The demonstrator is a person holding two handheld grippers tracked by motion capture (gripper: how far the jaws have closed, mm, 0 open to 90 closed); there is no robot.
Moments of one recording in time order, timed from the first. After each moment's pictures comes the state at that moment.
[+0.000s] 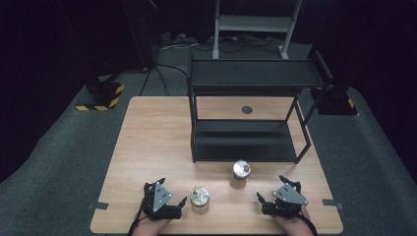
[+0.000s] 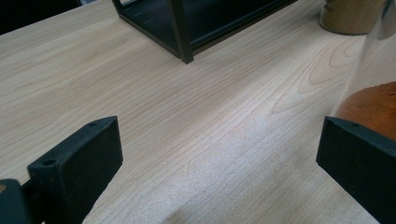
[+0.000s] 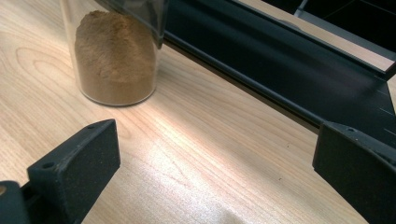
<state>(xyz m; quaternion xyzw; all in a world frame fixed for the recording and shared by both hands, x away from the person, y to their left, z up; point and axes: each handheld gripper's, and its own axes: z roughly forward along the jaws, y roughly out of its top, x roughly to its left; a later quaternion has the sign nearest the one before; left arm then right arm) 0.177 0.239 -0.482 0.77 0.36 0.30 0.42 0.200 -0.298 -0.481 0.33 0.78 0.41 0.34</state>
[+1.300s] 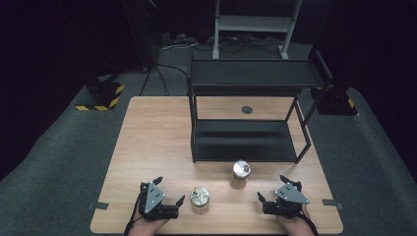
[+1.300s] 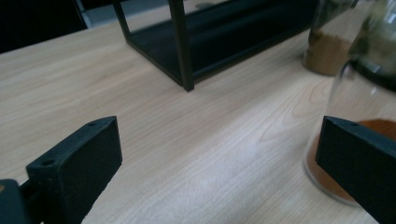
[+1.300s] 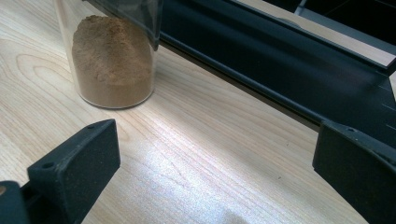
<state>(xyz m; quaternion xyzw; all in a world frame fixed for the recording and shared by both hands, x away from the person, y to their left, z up) 0.164 0.257 -0.468 0.74 0.37 0.29 0.48 0.202 -0.302 -0.480 0.34 0.78 0.41 0.33</state>
